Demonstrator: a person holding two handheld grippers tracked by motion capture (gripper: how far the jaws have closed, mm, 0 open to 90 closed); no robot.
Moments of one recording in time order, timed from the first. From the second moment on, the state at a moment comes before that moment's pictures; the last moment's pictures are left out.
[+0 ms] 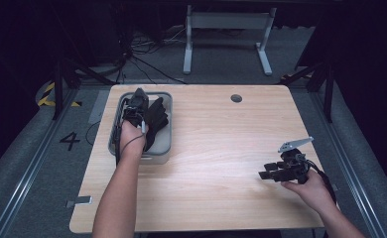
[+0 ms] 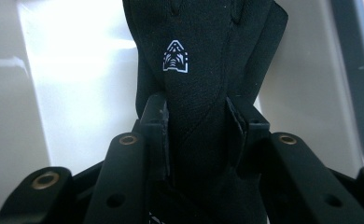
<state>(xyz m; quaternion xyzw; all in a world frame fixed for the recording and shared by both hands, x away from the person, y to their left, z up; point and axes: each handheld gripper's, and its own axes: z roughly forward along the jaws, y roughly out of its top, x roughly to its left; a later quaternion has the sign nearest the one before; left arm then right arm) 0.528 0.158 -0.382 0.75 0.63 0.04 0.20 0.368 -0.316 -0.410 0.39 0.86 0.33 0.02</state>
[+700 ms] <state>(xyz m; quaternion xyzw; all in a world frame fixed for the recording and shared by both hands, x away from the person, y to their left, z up) 0.469 0.156 -0.333 0.78 0.54 0.10 0.30 0.381 -0.326 -0.402 0.39 0.85 0.34 0.04</state>
